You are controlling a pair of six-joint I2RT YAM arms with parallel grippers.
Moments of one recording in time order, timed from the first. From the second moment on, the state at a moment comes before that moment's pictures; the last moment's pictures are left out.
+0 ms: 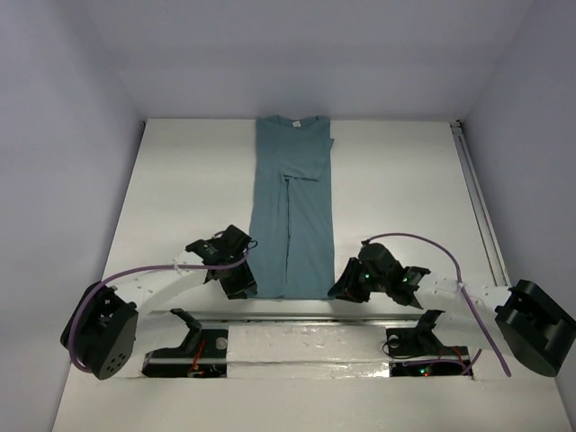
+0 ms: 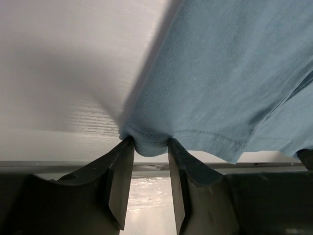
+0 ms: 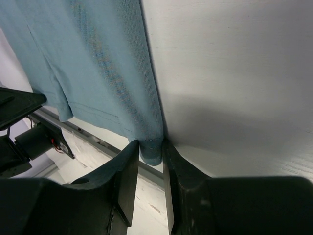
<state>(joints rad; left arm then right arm) -0.64 1.16 0.54 -0.69 0.08 -1.07 0.81 1.10 0.30 -0.04 -0.18 1.18</state>
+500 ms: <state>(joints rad) -0.64 1.17 0.55 -0.69 0.06 -1.07 0.81 1.11 0.30 -0.04 -0.20 1.18</state>
